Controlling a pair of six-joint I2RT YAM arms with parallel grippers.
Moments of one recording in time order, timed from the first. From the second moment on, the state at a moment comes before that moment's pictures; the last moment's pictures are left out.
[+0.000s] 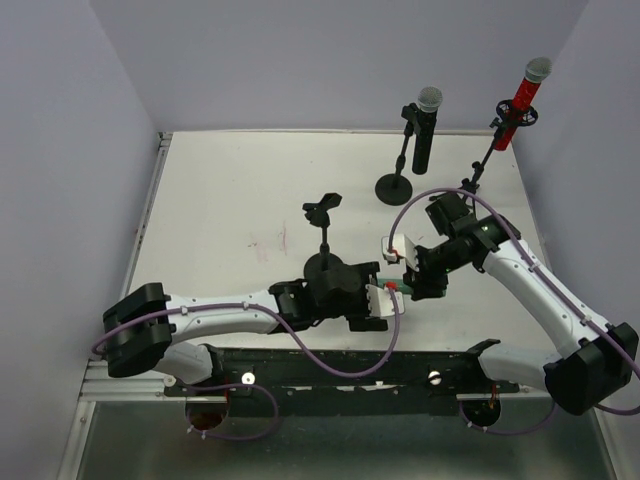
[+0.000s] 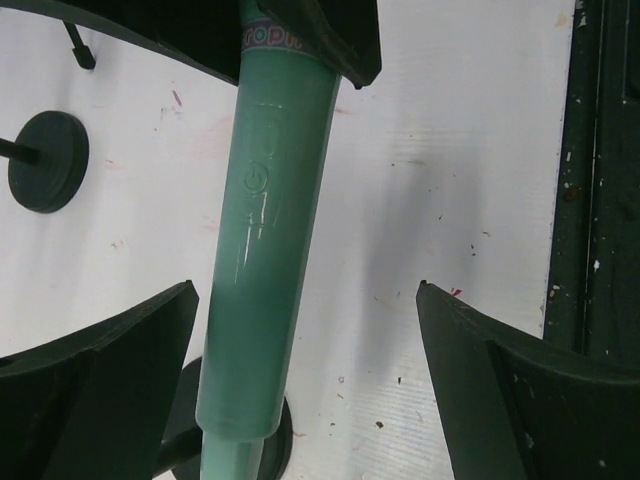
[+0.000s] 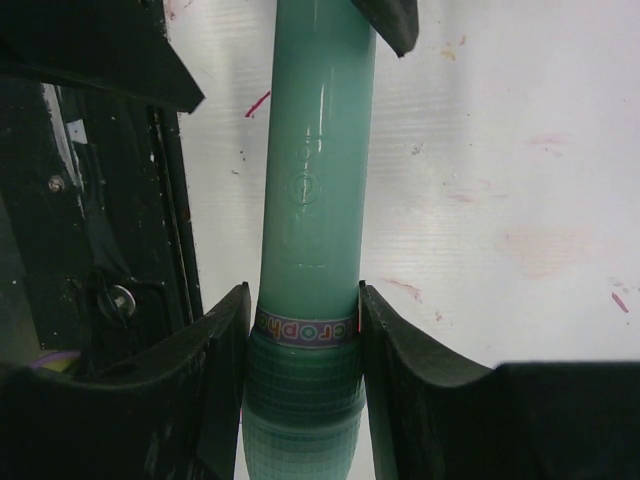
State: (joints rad) left arm -1.23 1.35 0.81 0.08 0.00 0.43; right arm 0.46 1.19 1.07 -1.17 -0.52 -0.98
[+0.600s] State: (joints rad) left arm -1.24 1.41 0.81 0.10 -0.15 0.43; right arm 0.45 1.23 1.10 -1.19 -0.59 -1.00
